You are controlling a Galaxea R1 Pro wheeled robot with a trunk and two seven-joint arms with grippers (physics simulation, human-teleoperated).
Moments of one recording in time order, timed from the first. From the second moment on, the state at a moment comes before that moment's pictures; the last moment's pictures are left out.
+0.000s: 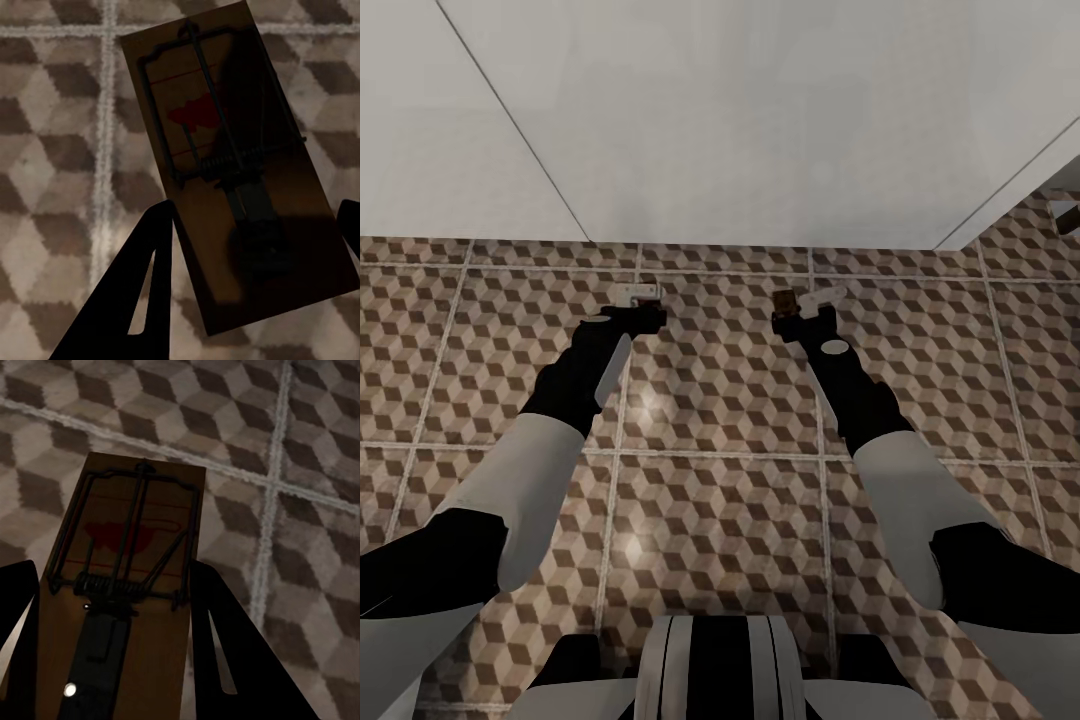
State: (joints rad) left arm -1.27 -0.10 -0.12 -0.82 0.06 0.50 0.14; right arm -1.21 0.10 0.12 -0.77 0.22 0.21 -0.05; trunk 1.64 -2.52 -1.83
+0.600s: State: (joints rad) left arm -1.27 -0.10 -0.12 -0.82 0.06 0.50 0.13; right arm -1.21 0.10 0.11 -0.77 0.22 0.21 -0.05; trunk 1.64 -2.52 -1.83
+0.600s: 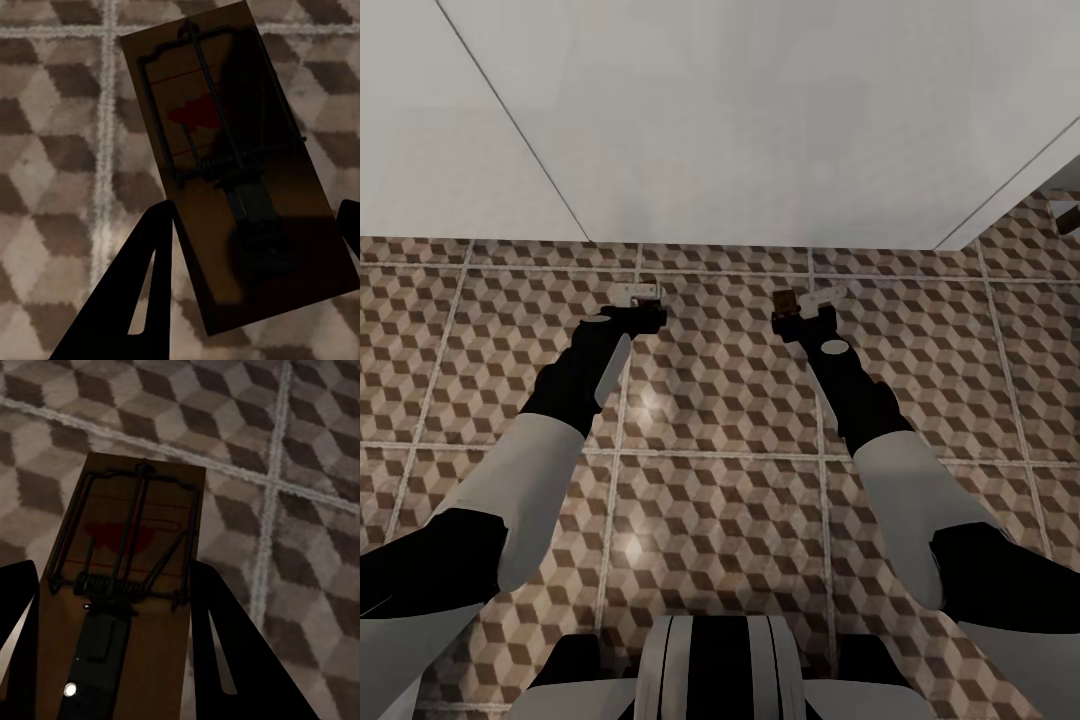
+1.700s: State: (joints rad) left arm -1.27 -0.10 -0.12 -0.82 0.06 0.50 0.13; right arm -1.21 0.10 0.12 -0.77 0.22 0.21 -0.06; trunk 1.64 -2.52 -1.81
